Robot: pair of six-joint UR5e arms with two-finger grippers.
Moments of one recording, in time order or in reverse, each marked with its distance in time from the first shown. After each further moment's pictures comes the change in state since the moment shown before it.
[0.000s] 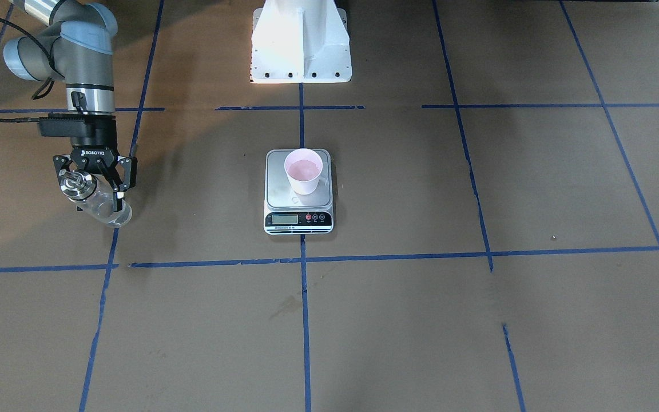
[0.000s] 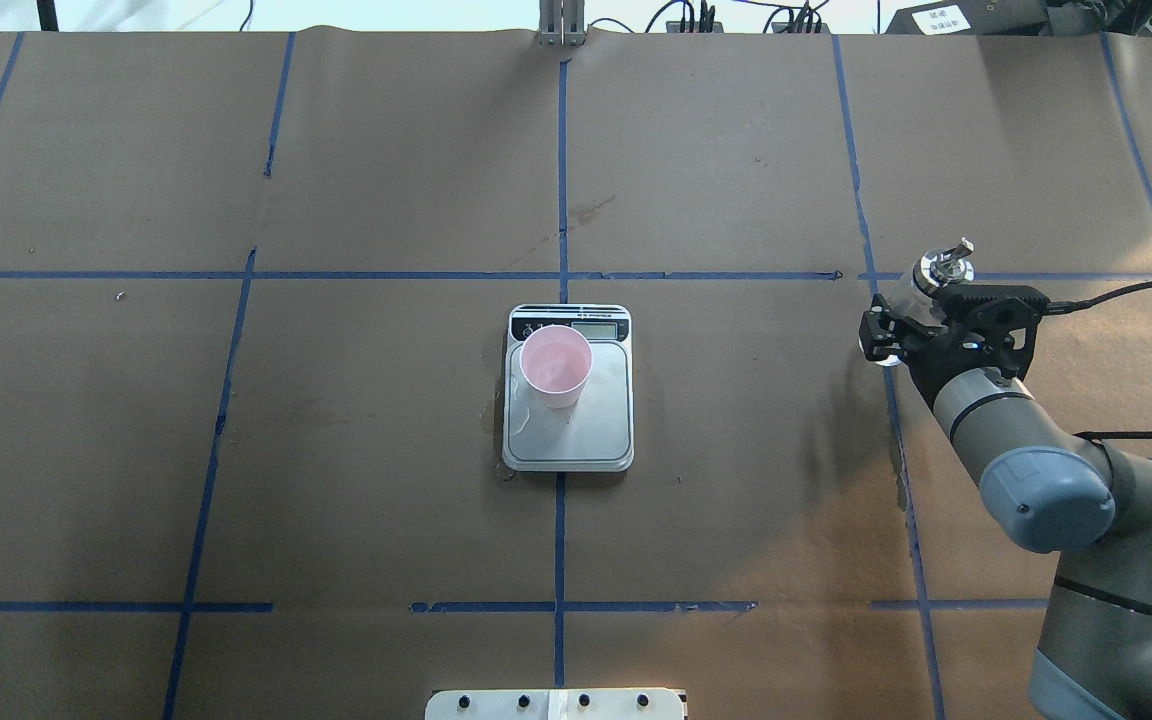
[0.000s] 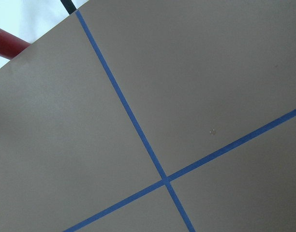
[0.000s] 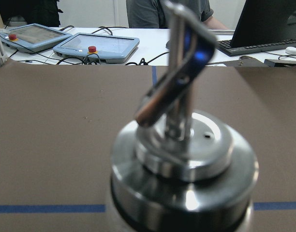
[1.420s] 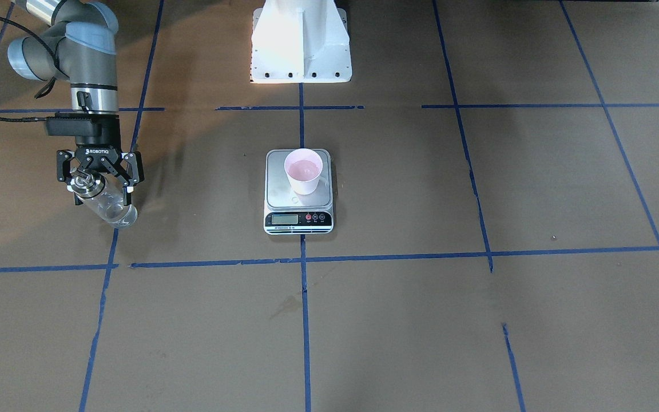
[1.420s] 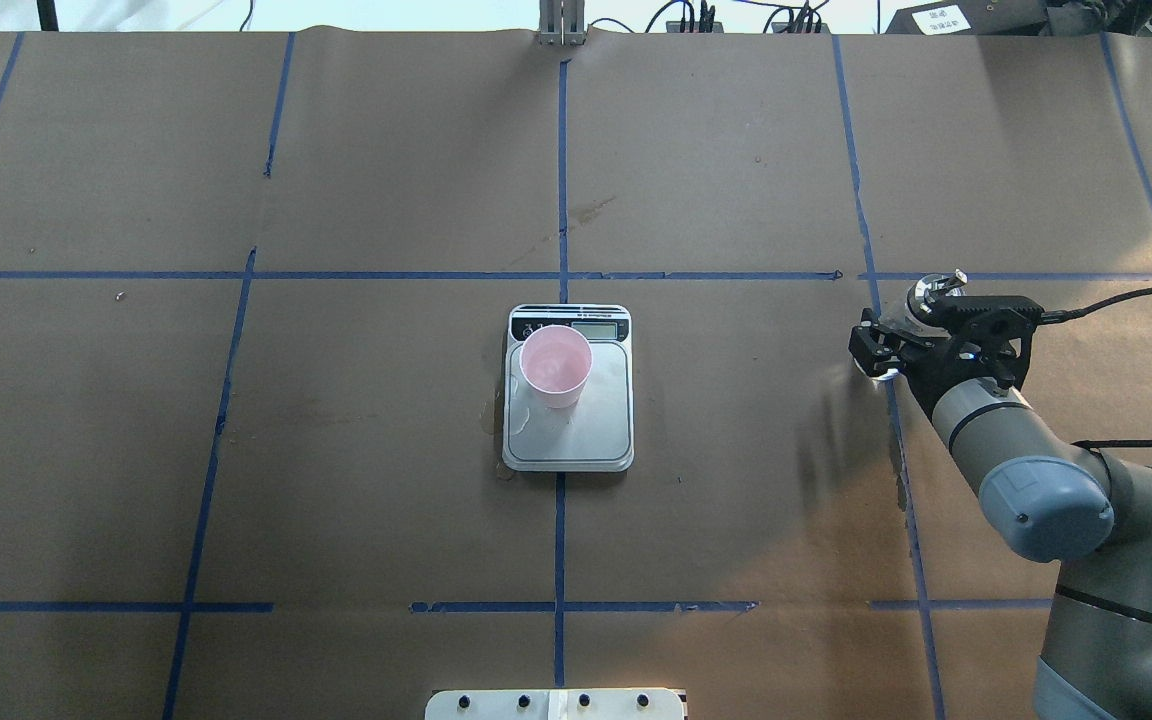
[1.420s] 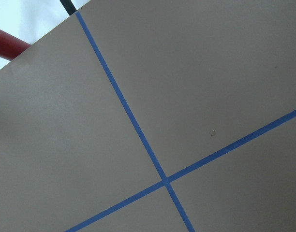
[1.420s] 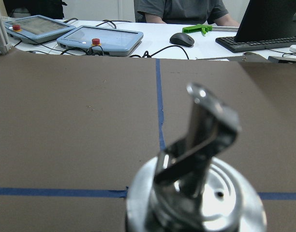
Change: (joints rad) left arm 0.000 0.000 0.000 0.000 0.001 0.000; right arm -0.009 -0.010 0.007 0.000 0.023 -0.013
